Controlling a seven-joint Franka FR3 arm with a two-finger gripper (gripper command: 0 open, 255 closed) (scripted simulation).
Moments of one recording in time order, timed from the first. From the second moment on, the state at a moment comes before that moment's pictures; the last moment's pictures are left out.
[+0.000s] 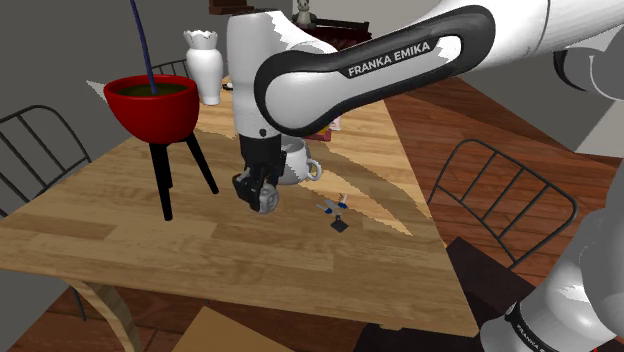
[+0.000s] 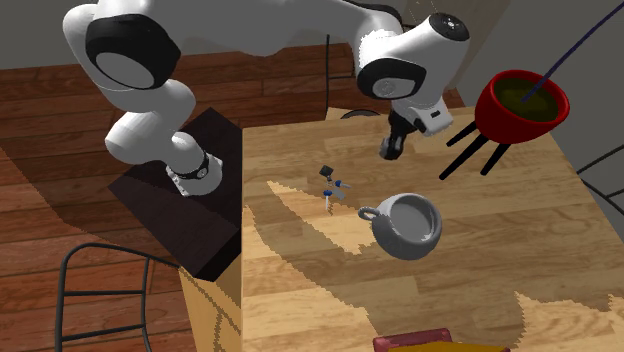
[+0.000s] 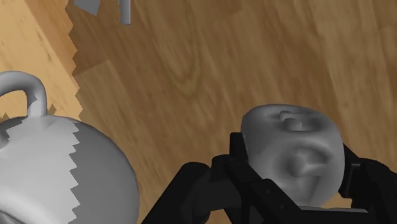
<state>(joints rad) 0.23 0.26 0.43 -1.74 -0.12 1.99 0.30</state>
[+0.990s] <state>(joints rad) 0.23 0.27 0.43 -1.62 -0.12 1.87 0.30</state>
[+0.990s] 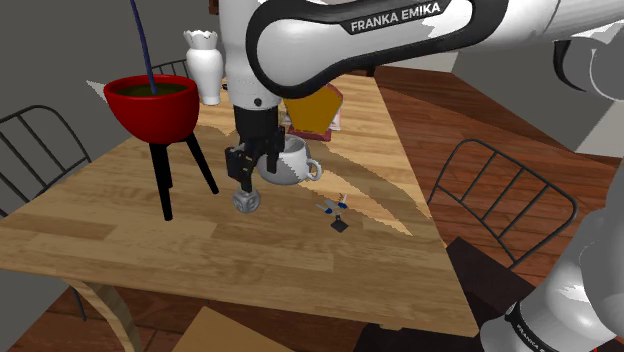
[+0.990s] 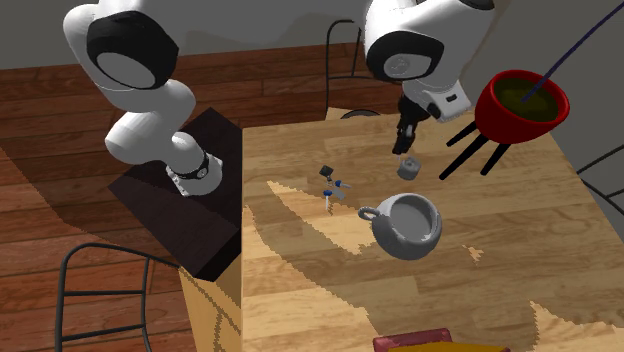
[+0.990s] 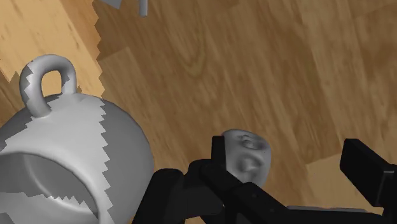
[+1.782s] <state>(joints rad) 0.26 0.50 0.38 -1.50 -0.20 1.97 0.33</state>
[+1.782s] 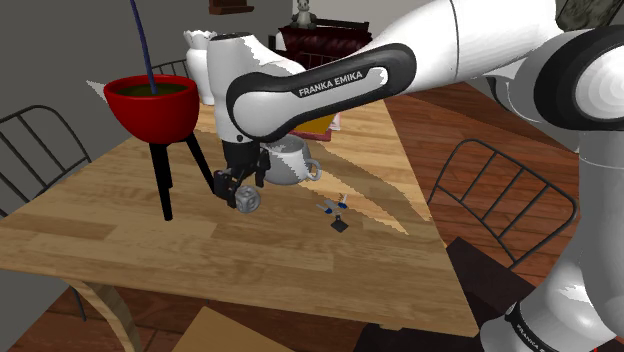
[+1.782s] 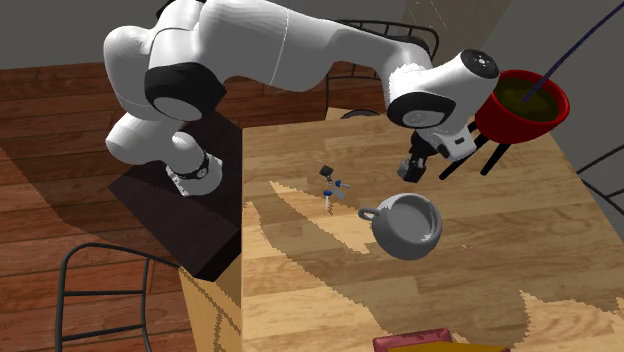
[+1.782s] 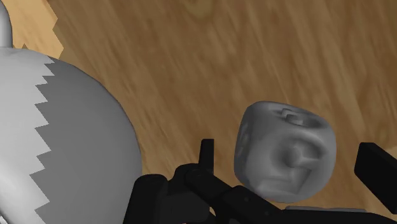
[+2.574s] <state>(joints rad) 0.26 0.51 0.38 -1.52 -0.21 2.00 0.34</state>
